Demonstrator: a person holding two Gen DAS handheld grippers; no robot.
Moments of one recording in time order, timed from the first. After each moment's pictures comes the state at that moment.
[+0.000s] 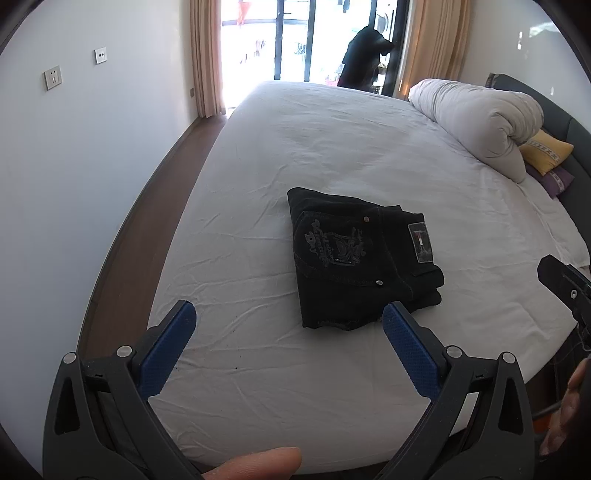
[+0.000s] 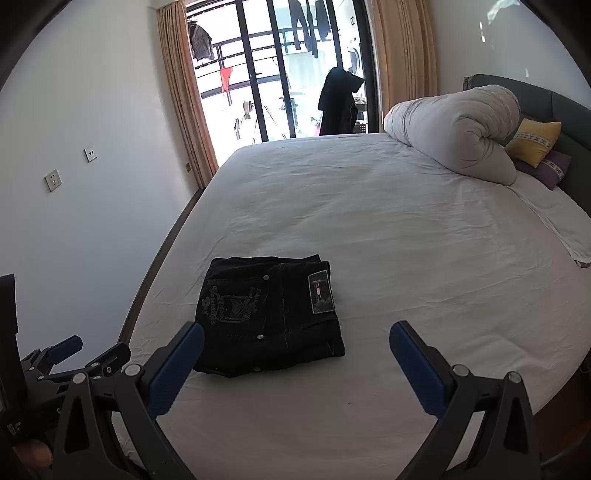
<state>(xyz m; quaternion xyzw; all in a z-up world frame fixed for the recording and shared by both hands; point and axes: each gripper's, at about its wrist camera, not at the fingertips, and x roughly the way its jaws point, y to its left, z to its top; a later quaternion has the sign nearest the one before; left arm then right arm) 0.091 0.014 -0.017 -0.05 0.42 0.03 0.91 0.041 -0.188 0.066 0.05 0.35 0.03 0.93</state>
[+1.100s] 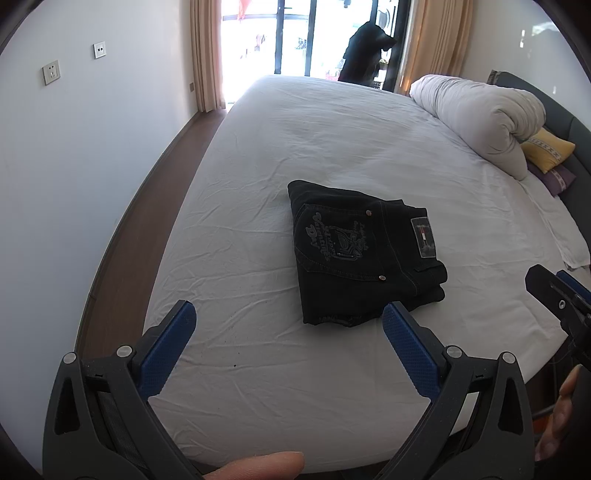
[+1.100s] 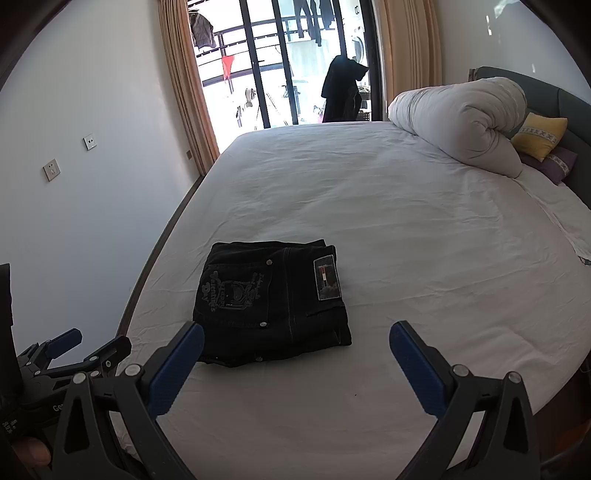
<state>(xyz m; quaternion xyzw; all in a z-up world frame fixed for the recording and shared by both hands) 0.095 0.013 -0.028 -0.05 0.43 0.03 0.90 0.047 -0.180 0.054 0.05 0.37 0.04 0.93</state>
